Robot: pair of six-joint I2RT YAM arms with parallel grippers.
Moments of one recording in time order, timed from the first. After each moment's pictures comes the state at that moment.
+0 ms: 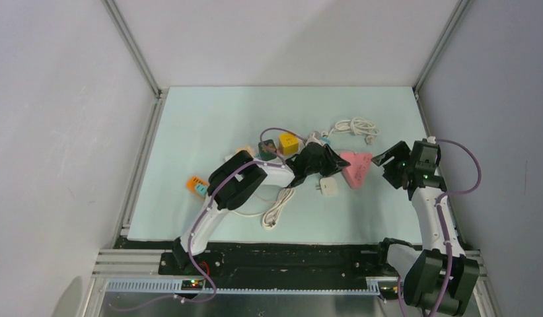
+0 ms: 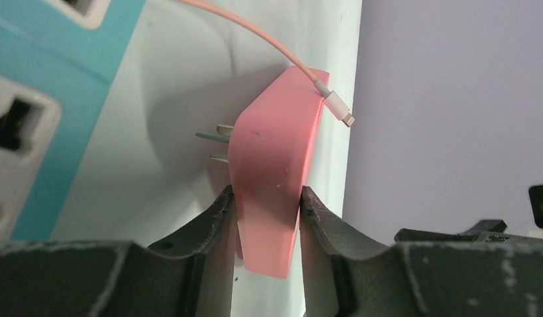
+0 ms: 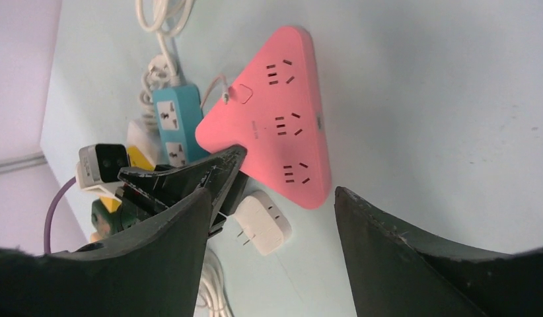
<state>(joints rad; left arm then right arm) -0.91 2.34 1.45 0.51 0.09 -1.31 -0.23 1.00 0.70 -0.44 -0.18 0.75</state>
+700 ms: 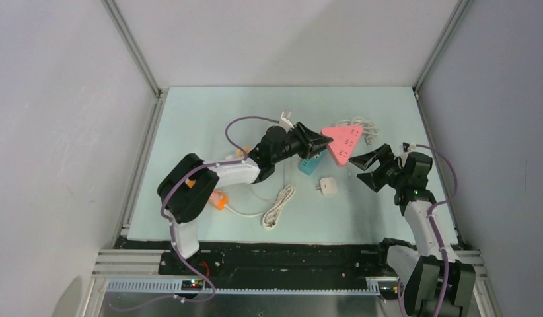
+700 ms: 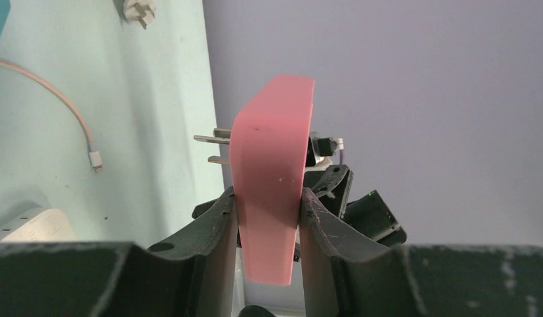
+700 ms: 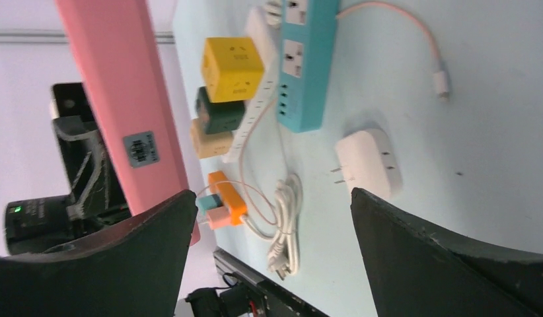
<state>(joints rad) -0.79 1.88 1.10 0.67 0.25 -1.41 -0.19 0.95 0.49 -0.12 -0.67 0.88</state>
